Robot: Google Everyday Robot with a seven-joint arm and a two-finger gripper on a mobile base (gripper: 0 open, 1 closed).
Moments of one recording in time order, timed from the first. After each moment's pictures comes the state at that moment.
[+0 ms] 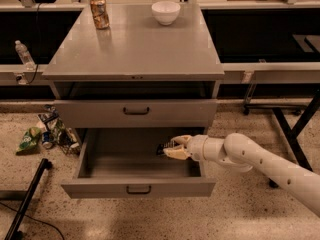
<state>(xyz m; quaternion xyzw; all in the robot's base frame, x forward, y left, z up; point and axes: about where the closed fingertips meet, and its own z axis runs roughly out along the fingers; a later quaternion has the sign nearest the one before) 0.639 -0.067 0.536 -0.40 0.74 0.27 0.46</state>
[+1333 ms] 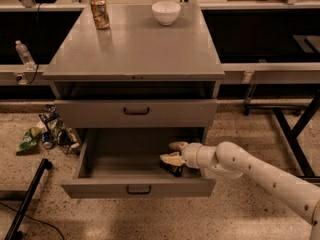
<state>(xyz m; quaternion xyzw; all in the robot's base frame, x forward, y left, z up) 0.647 -0.047 0.474 -0.39 0.75 0.29 0.45</state>
